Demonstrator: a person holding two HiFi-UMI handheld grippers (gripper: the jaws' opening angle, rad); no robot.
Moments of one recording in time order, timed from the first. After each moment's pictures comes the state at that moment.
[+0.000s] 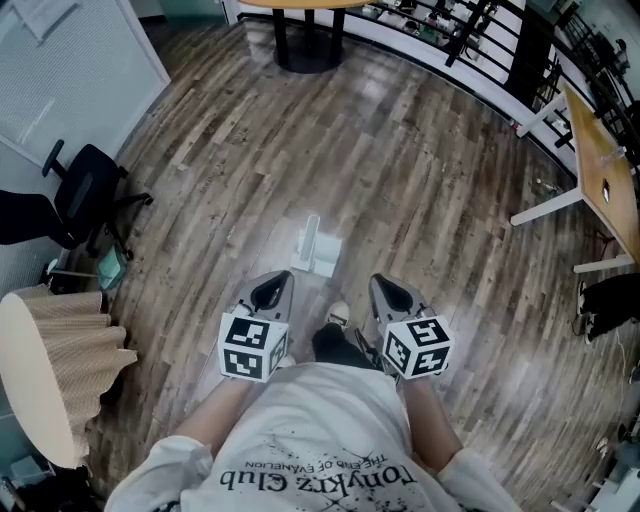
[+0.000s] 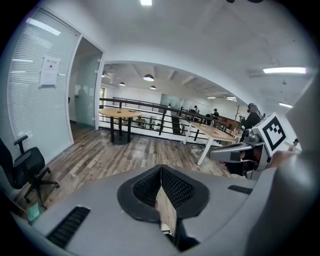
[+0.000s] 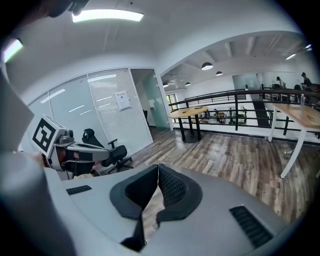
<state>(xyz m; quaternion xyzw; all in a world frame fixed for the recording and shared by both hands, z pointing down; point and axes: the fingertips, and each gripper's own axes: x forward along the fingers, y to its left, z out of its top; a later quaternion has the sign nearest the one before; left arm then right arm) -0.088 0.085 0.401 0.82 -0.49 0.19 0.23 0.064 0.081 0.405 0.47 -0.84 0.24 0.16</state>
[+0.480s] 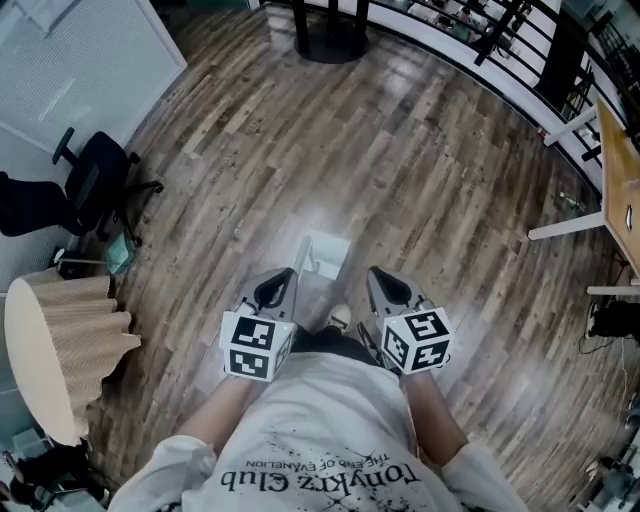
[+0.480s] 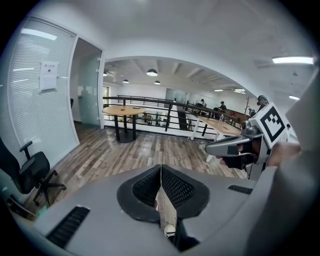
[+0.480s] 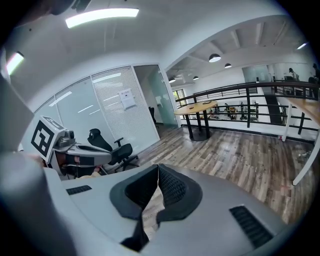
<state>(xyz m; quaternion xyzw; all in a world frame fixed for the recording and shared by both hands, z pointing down) -0.052 0.010 0.414 0.79 -0.51 0.23 0.23 0.084 -0.014 0.418 0.41 -0.86 0.26 0.16</state>
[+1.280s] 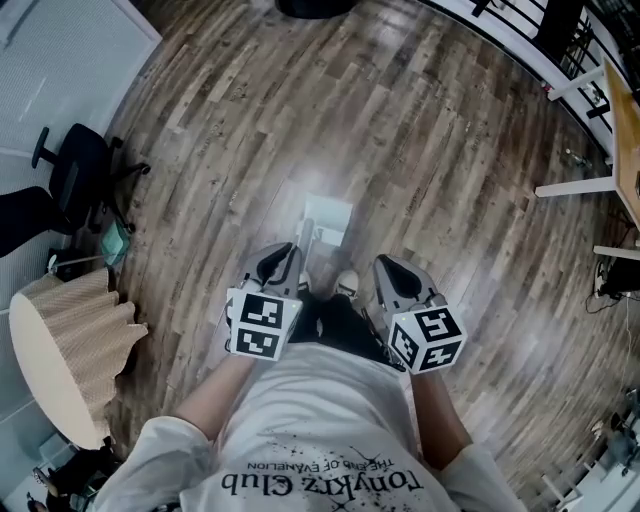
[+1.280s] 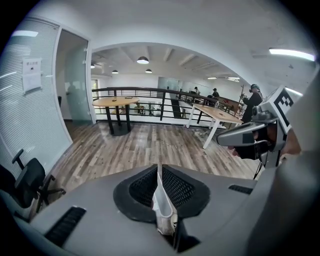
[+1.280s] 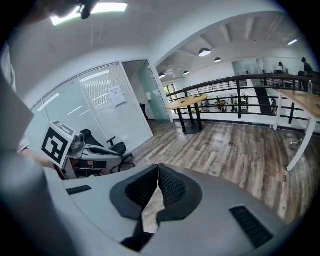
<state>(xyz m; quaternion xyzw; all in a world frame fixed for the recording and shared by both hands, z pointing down) -0.064 -0.031 0.476 0.80 -0.46 0.30 0.23 0.074 -0.025 0.453 0.44 -0.83 0.30 0.18</state>
